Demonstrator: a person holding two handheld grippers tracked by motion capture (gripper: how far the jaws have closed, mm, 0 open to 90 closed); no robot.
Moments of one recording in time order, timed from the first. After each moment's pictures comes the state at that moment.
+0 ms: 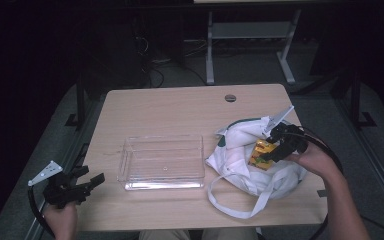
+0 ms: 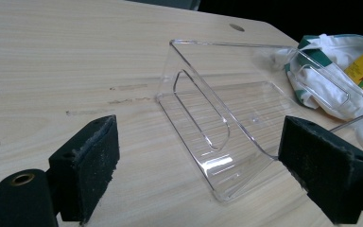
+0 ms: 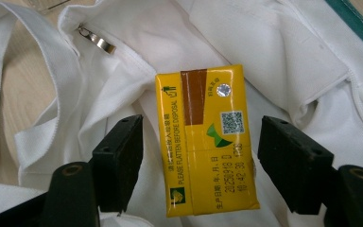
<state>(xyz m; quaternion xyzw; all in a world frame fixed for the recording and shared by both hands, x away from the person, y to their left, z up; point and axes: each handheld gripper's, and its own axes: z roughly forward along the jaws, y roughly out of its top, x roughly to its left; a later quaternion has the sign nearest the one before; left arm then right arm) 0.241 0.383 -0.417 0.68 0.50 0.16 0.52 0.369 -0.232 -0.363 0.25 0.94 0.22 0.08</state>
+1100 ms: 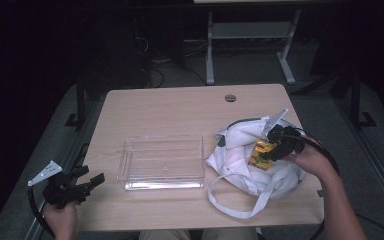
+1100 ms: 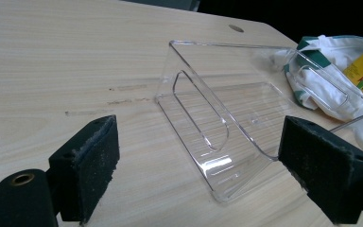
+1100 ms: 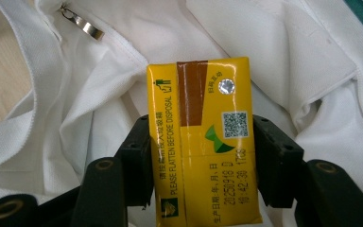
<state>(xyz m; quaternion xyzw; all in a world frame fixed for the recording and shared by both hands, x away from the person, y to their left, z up) 0.241 0.383 -0.417 0.67 0.50 0.16 0.52 0.373 -0.227 -0.373 0.23 0.95 0.20 0.09</state>
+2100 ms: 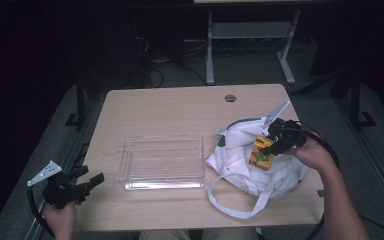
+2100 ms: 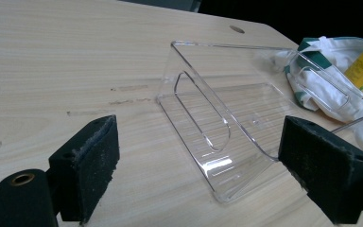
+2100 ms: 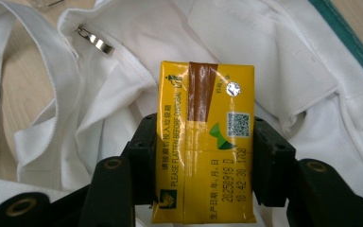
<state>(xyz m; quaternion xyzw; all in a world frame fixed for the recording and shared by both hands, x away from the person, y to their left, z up) 0.241 0.384 -0.417 0.67 0.50 0.16 0.52 0.378 -0.226 -0.352 0.23 0.95 0.21 0.07</state>
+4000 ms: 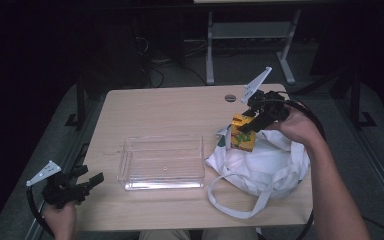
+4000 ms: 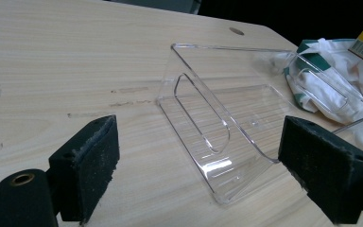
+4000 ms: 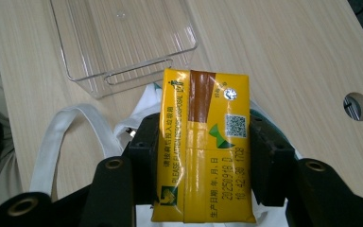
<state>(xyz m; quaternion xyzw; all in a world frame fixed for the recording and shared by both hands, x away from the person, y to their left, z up) 0.241 0.385 -0.416 0.67 0.50 0.16 0.53 0.392 -0.163 -0.263 0.15 0.95 0.25 0.08</state>
